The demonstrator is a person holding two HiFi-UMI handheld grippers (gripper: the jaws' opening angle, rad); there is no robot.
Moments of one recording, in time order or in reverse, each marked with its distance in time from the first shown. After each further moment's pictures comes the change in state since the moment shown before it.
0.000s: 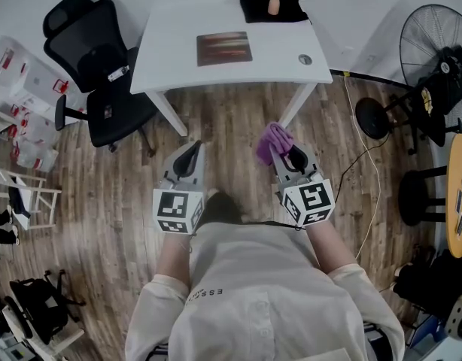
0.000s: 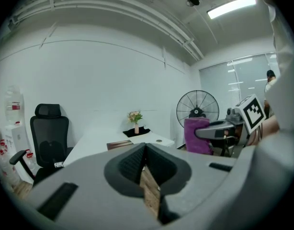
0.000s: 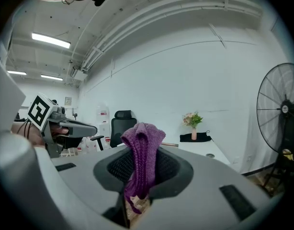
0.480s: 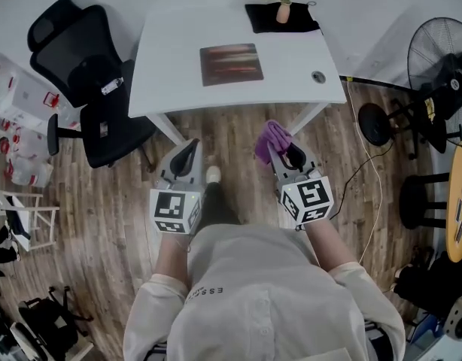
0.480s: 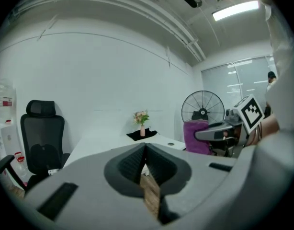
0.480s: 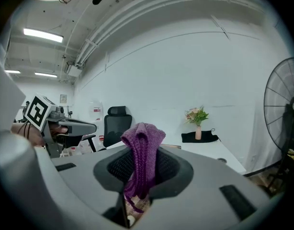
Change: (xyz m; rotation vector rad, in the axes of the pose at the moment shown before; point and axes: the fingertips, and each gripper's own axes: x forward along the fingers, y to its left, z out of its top) left arm 0.095 0.114 0.002 -0.008 -0.023 -0.032; right arm 0.145 -0.019 0.007 0.006 0.049 -0.022
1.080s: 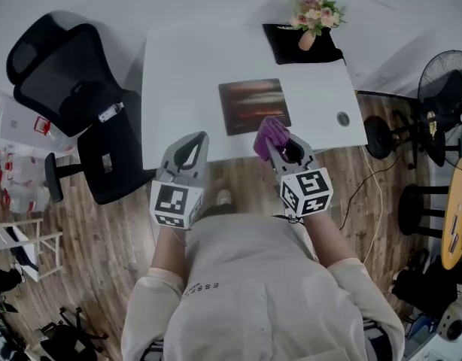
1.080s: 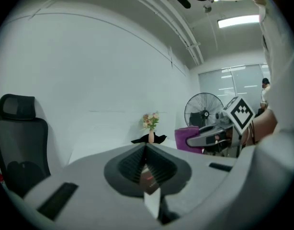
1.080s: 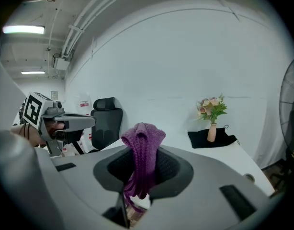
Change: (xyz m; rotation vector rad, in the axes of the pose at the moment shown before) left arm 0.158 0.179 0.040 0.028 -0.017 -0.135; right arm 0.239 -0.030 0.046 0.047 0.127 -0.038
